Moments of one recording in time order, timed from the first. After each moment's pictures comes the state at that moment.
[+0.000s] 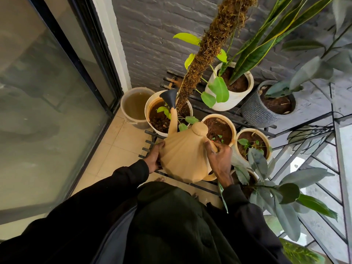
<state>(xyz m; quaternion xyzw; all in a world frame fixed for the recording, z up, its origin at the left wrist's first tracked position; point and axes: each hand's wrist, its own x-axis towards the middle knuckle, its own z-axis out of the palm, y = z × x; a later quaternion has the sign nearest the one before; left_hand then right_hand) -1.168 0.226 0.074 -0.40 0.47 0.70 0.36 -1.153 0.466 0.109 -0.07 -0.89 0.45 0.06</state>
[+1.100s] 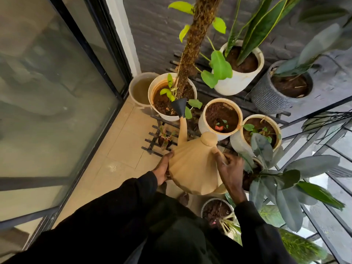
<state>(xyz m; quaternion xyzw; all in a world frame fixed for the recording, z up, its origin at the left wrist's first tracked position) -1.052 0.305 0.041 -0.42 0.49 0.68 0.36 -1.057 0.545 0.096 -0.09 -0.89 0.45 0.01</state>
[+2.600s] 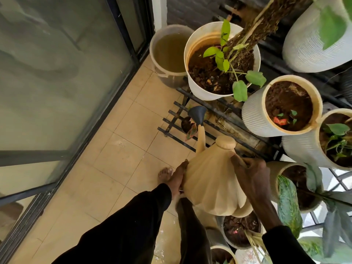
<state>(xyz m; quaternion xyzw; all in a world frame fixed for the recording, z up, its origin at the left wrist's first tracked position) -1.034 0.236 -0.183 -0.56 0.38 0.63 0.39 -1.098 0.422 -0.053 -0.12 -0.92 0.34 -0.15</state>
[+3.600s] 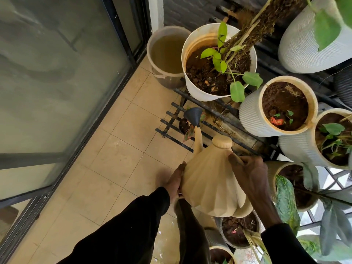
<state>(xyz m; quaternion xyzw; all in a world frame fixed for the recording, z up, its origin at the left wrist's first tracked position) -1.007 0.239 -0.243 -0.58 0.39 0.62 0.37 -1.105 0.415 -0.041 -0.10 -0.91 0.37 -0.17</state>
